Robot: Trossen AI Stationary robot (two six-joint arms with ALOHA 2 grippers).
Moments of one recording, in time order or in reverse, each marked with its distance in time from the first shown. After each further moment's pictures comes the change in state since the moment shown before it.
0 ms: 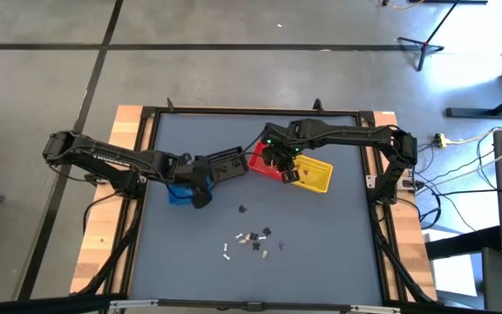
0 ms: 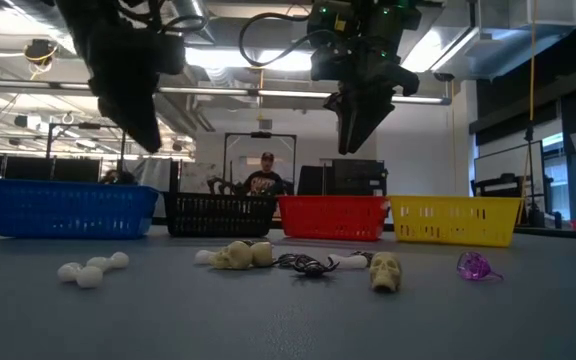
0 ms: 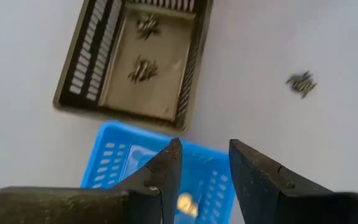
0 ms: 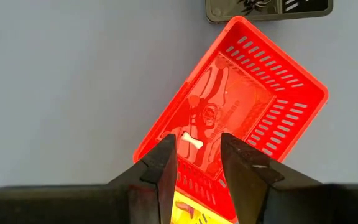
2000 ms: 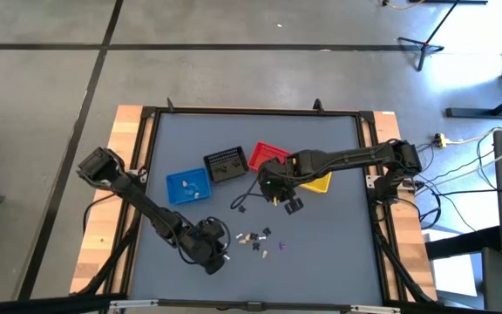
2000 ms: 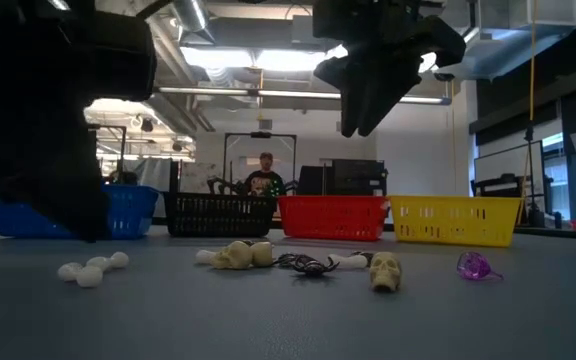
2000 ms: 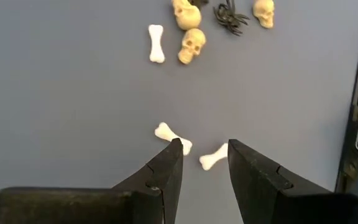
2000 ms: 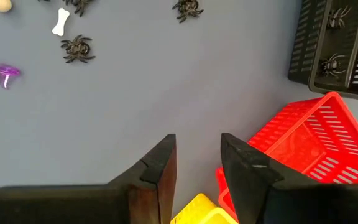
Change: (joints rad) left arm -0.533 0.507 0.000 0.696 -0.031 -0.588; right arm 0.281 0.000 0.000 0.000 0.080 0.043
